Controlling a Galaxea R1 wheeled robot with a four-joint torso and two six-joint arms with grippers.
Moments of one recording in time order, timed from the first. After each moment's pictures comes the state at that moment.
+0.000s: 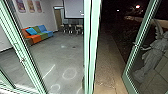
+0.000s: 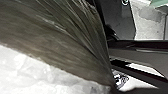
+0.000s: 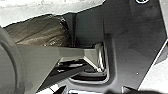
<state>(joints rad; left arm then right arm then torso) 1.41 2.94 -2.57 -0.34 0.16 0.42 -1.54 2.89 -2.39 0.16 0.13 -0.18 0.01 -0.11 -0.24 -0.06</state>
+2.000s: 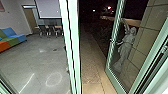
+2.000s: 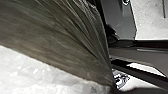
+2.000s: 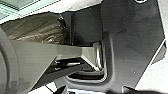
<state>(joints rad) 1.41 2.95 -2.57 -0.34 0.16 0.42 -1.54 2.91 -2.43 0.14 0.12 -0.18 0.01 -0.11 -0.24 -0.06</state>
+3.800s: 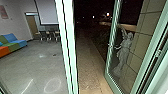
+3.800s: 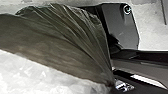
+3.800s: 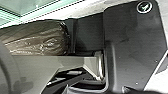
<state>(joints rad) 1.41 2.95 -2.58 -0.34 0.16 0.42 -1.55 2.93 -2.46 0.14 0.12 -0.18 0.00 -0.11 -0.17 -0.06</state>
